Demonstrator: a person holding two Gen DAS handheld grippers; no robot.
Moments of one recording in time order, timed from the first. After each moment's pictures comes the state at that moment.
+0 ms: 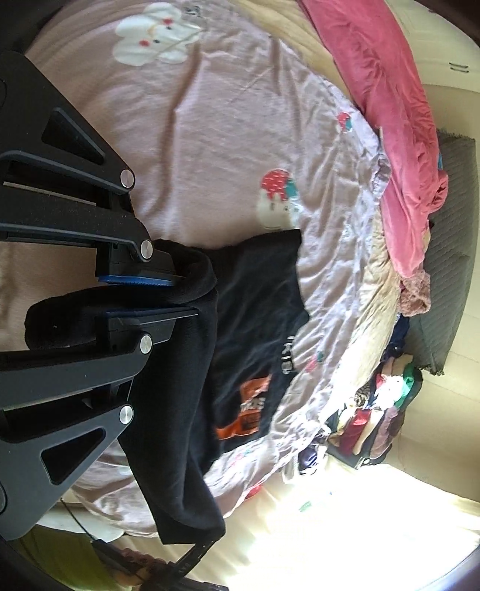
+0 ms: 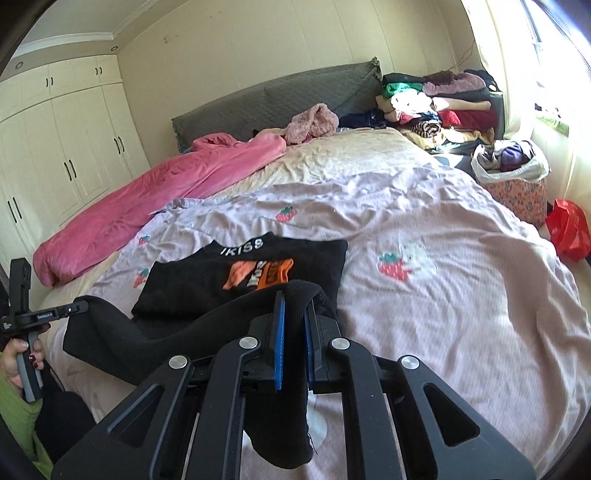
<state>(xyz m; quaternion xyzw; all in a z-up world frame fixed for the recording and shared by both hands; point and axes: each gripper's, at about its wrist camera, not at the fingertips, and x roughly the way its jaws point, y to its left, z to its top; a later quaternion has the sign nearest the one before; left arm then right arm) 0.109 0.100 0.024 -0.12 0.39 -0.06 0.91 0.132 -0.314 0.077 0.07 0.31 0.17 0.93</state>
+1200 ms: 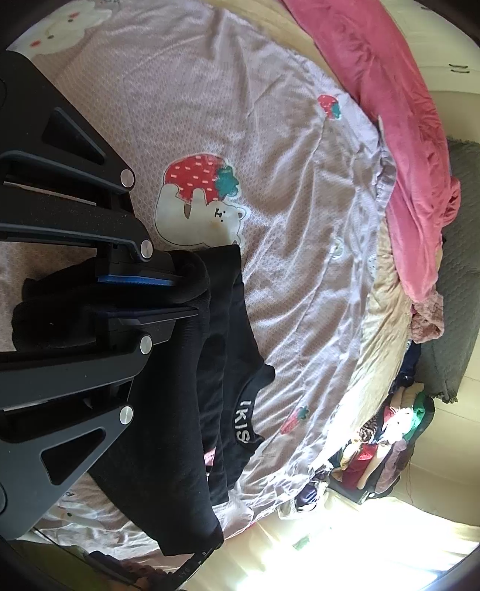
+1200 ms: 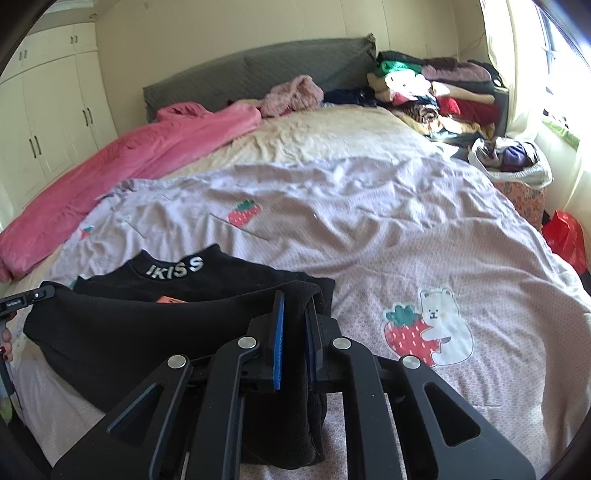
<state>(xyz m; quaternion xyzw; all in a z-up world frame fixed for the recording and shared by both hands) 0.251 0.124 -0.015 -0.11 0.42 -0.02 0.90 0.299 -0.276 0.018 0.02 0.37 0.12 0.92</state>
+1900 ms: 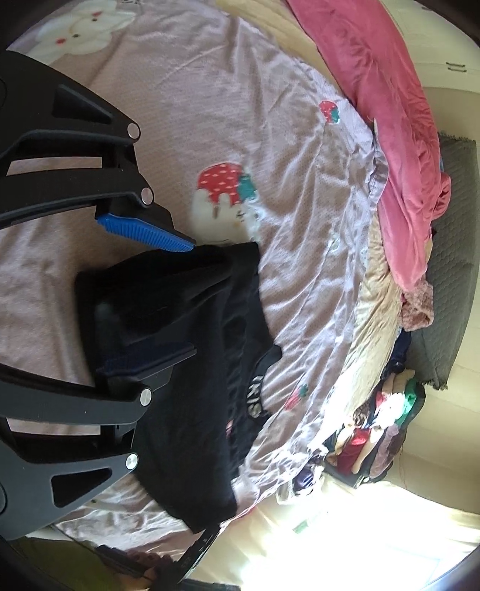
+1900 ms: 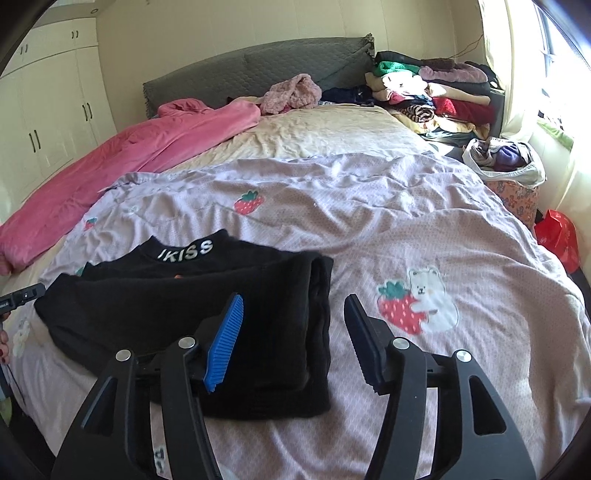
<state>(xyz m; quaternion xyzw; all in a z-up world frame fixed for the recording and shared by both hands) 0.197 0.121 -0.001 -0.11 0.40 -0.04 0.91 0.257 -0.276 0.032 0.01 0.37 0.12 0.92</state>
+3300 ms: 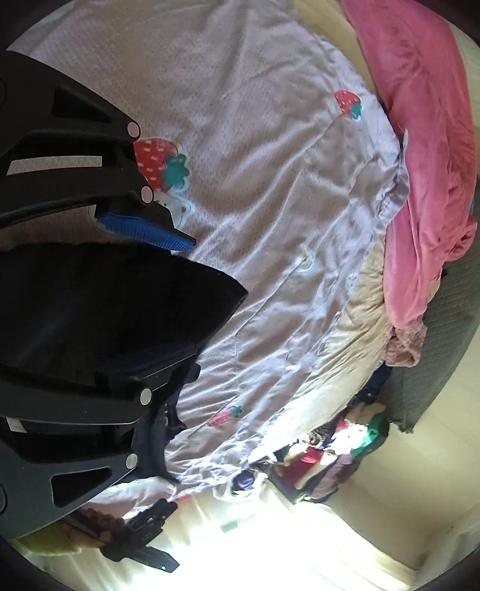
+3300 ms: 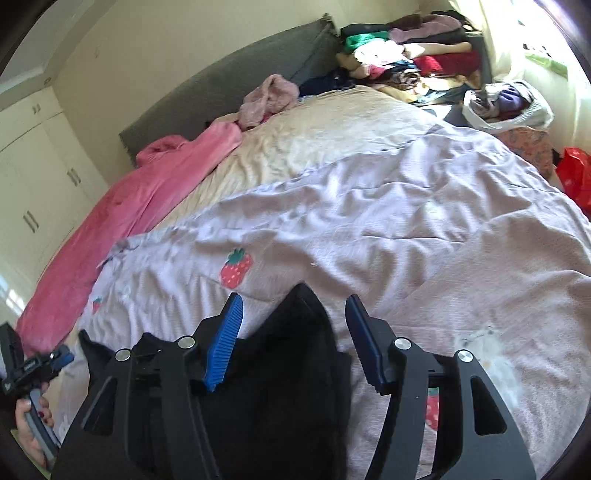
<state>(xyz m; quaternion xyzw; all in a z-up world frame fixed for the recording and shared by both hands) 0.295 0.172 0.000 -0.24 0.40 -0.01 0.89 0.385 -0.299 0.023 0.16 0.39 0.11 0.90</state>
